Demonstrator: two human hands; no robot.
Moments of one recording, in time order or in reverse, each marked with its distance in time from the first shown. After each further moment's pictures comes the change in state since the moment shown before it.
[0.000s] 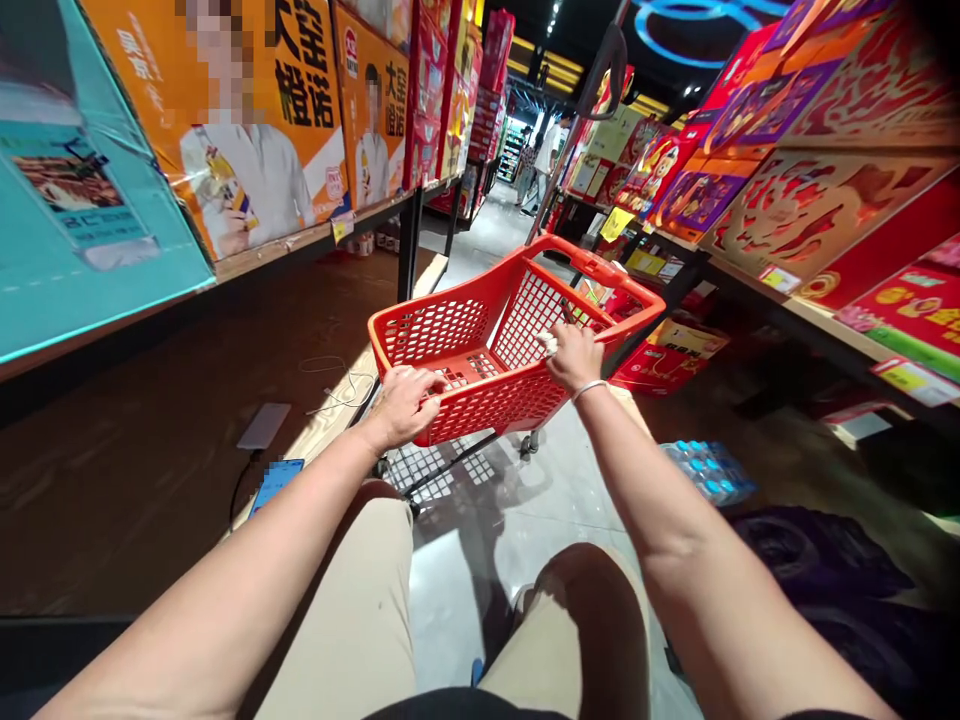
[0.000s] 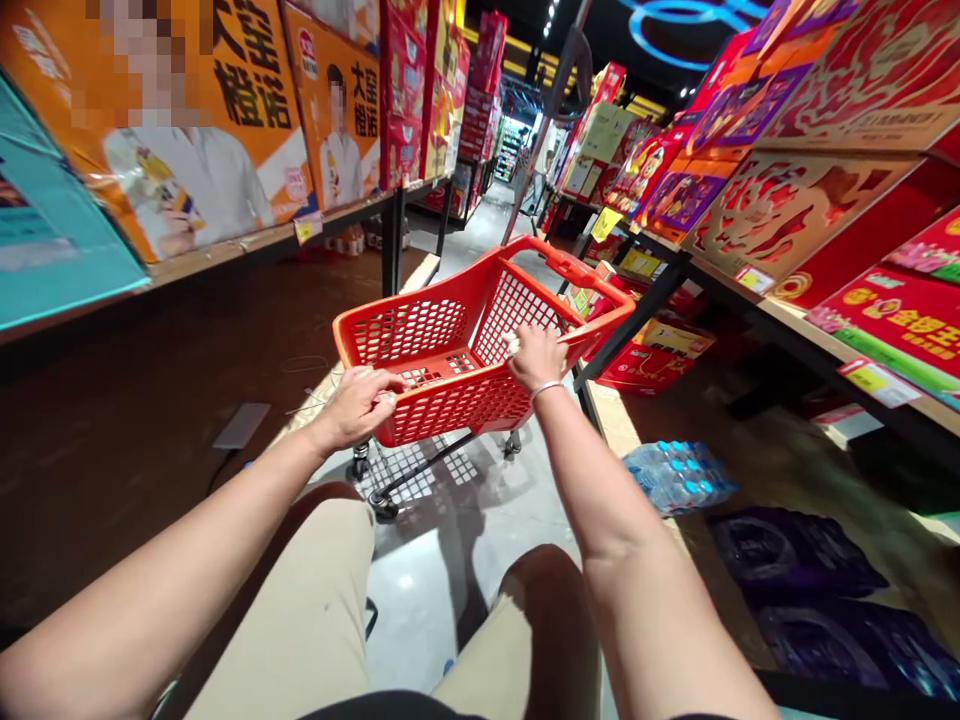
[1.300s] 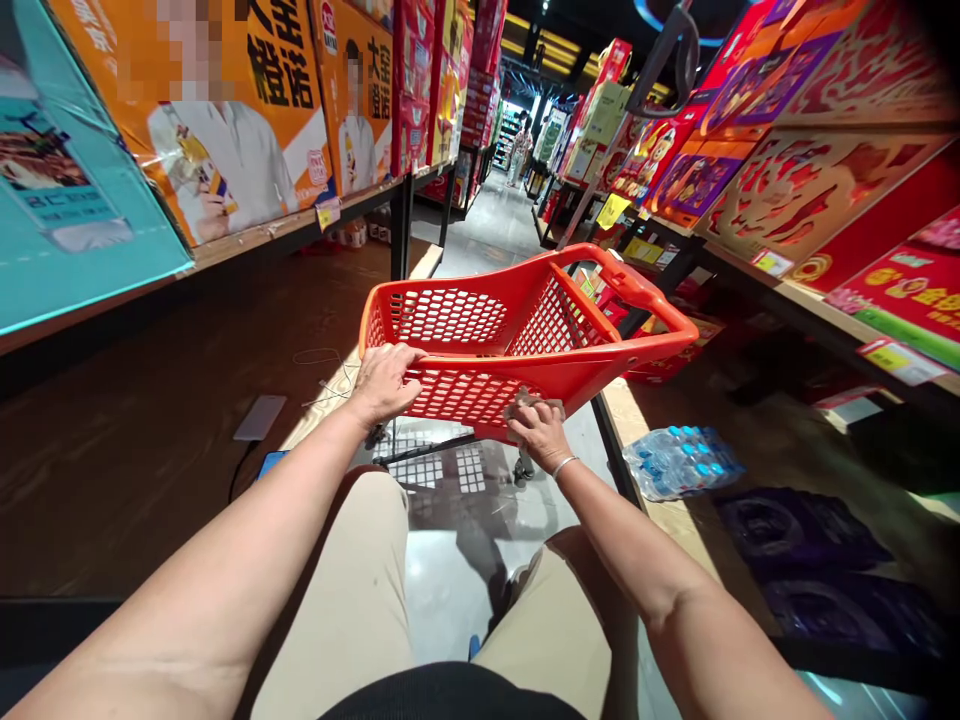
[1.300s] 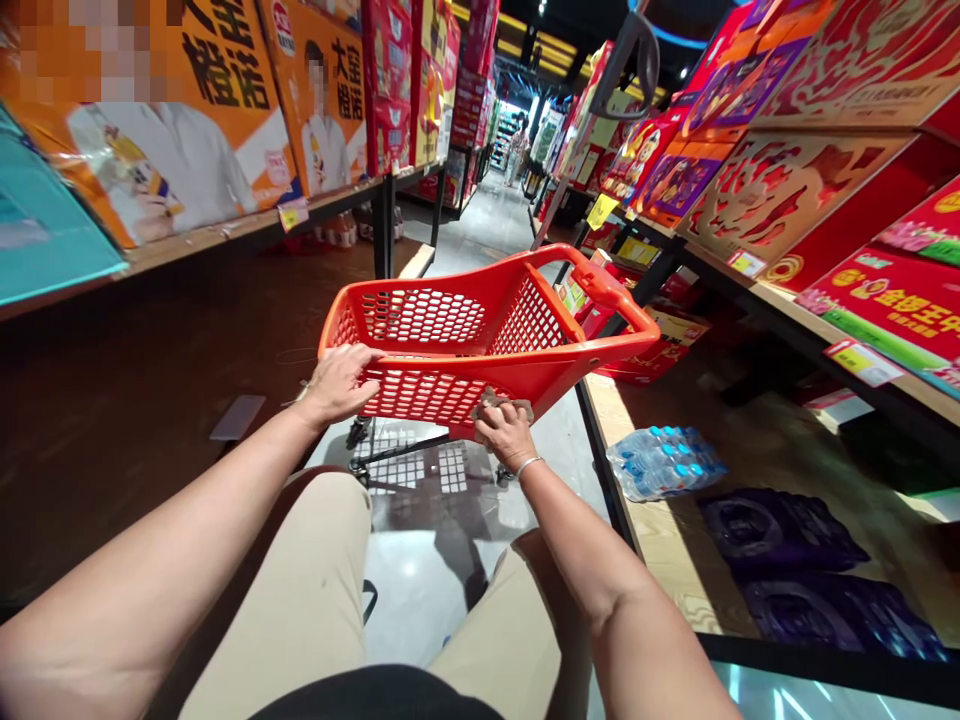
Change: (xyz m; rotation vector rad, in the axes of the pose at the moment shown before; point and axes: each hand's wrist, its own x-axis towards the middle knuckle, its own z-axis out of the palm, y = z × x) left_hand 0.006 -0.019 0.002 0.172 0.047 -0.117; right_hand -0.138 0.028 0.101 0.169 -0.090 -0.502
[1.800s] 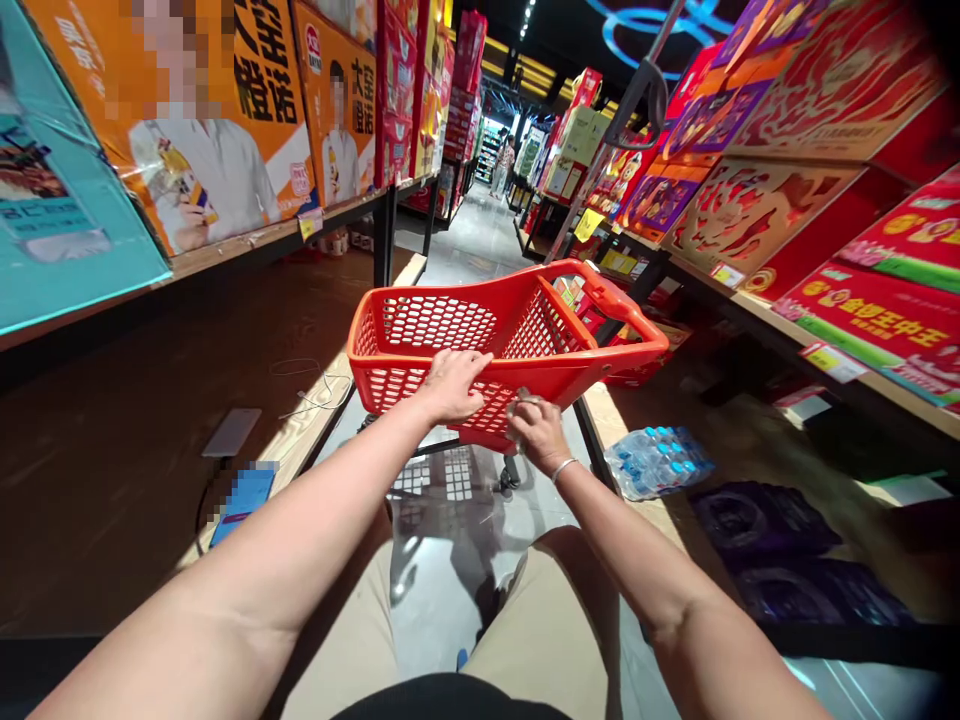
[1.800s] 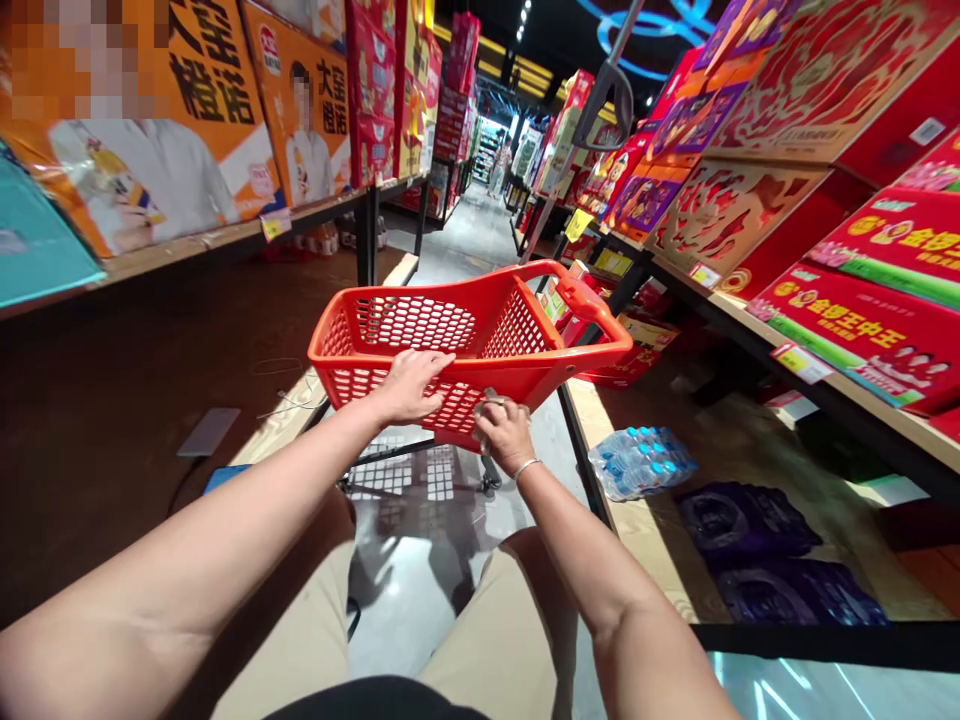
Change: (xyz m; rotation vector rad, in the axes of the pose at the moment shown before) left_hand 0.047 0.091 0.026 -0.129 -0.113 0.216; right_hand -0.005 0.008 -0.038 -0.111 0.067 0.049
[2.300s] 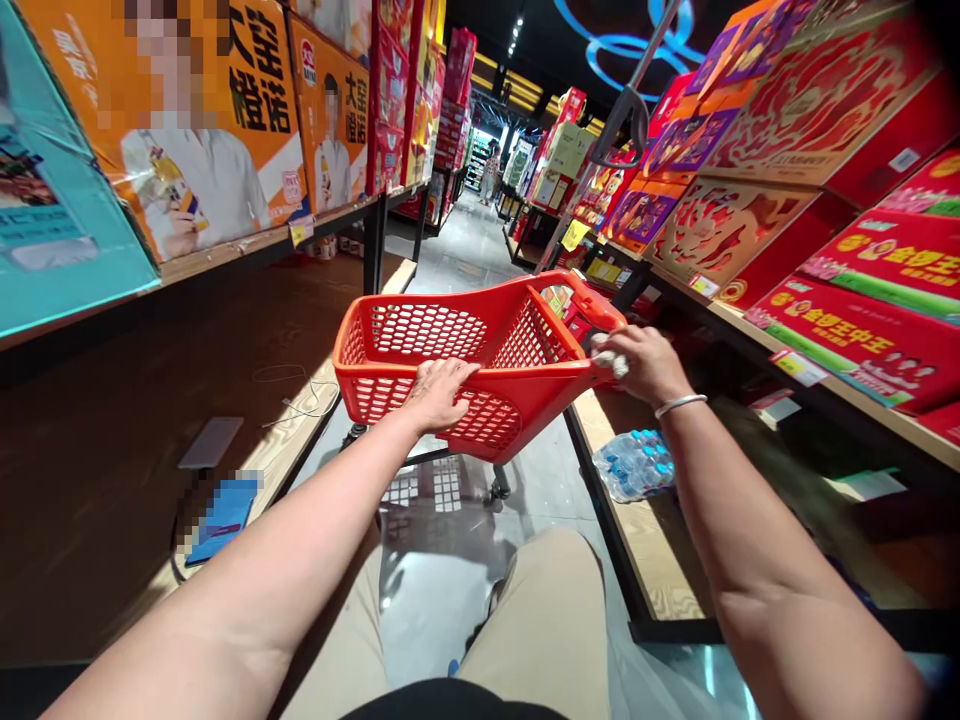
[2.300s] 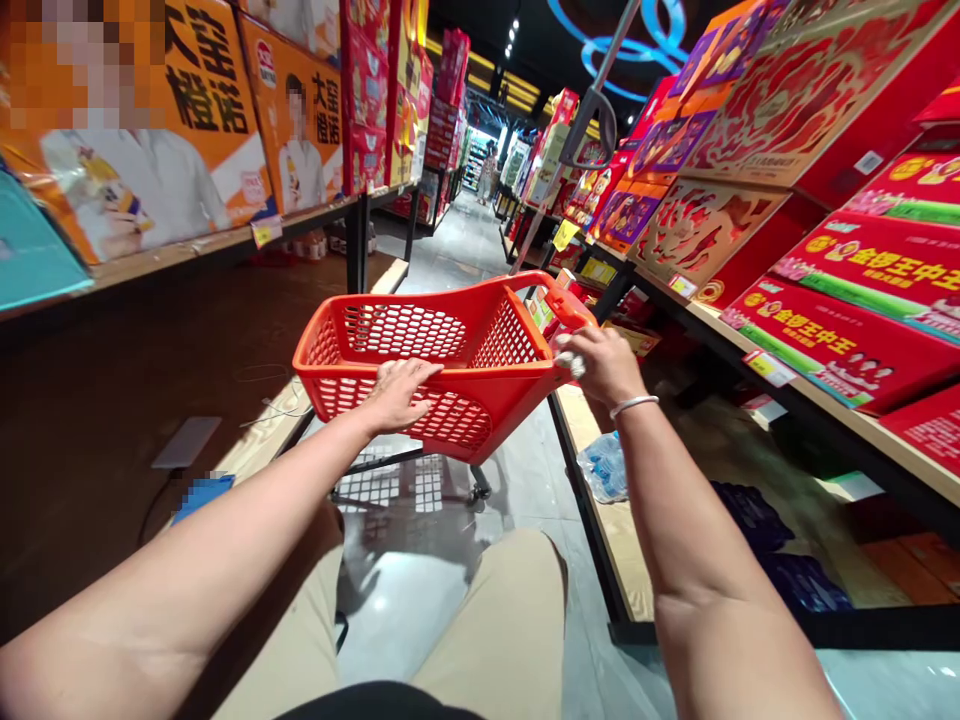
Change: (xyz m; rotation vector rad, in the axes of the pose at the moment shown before) left_hand -0.007 -0.002 0.003 -0.003 0.021 -0.017; right_hand 0.039 0.123 -0.162 -0.136 0.142 0.087
